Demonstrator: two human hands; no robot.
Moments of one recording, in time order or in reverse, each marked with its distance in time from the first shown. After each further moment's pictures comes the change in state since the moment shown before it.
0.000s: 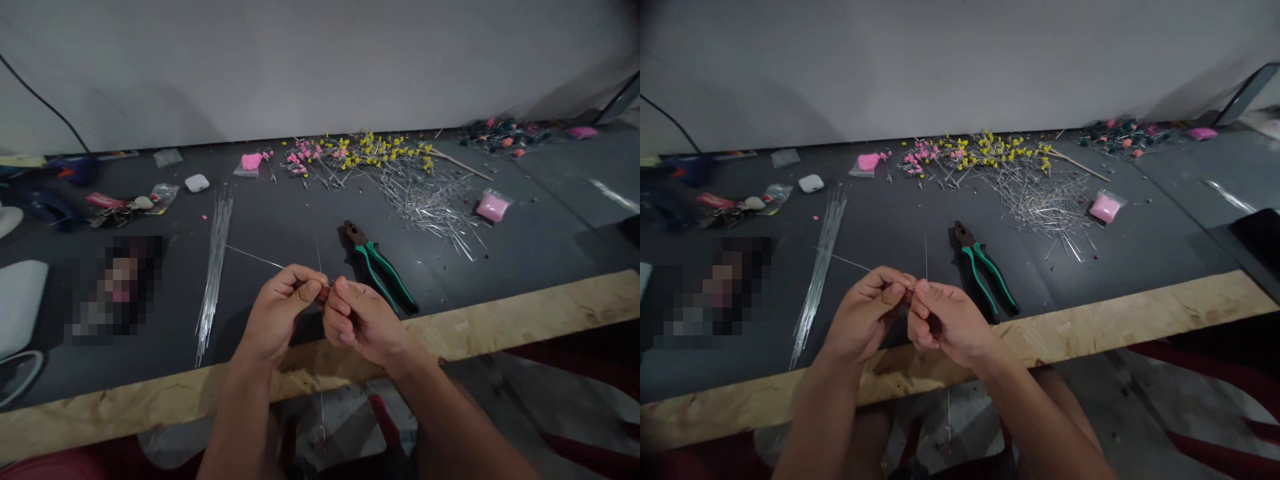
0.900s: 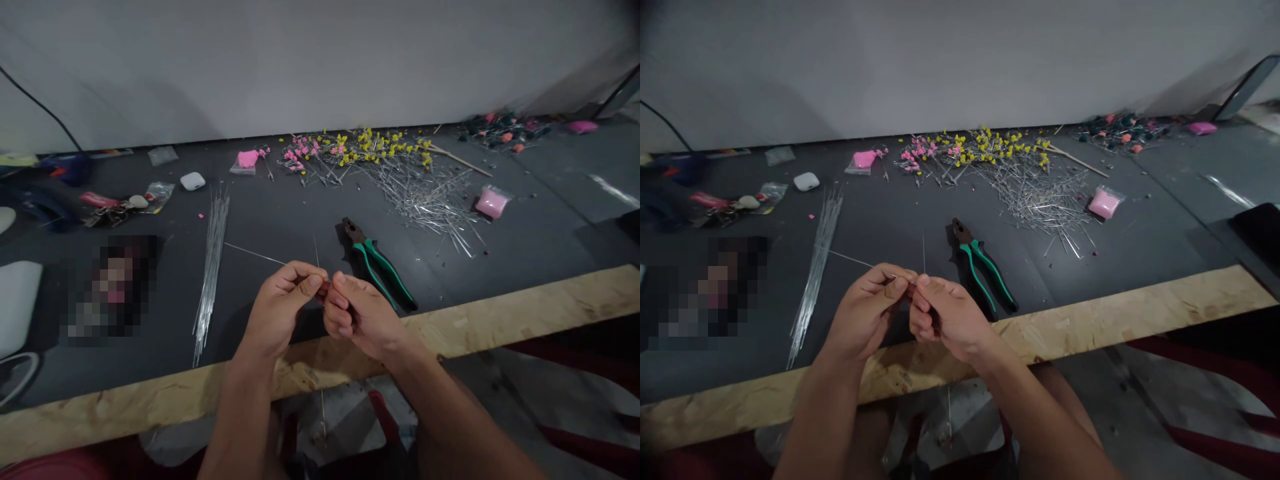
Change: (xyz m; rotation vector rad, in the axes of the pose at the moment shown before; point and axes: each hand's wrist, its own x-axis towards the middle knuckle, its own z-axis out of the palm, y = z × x) left_hand 0.005 -0.002 0.003 0.044 0.057 0.008; right_hand 0.000 0.000 -0.003 0.014 0.067 -0.010
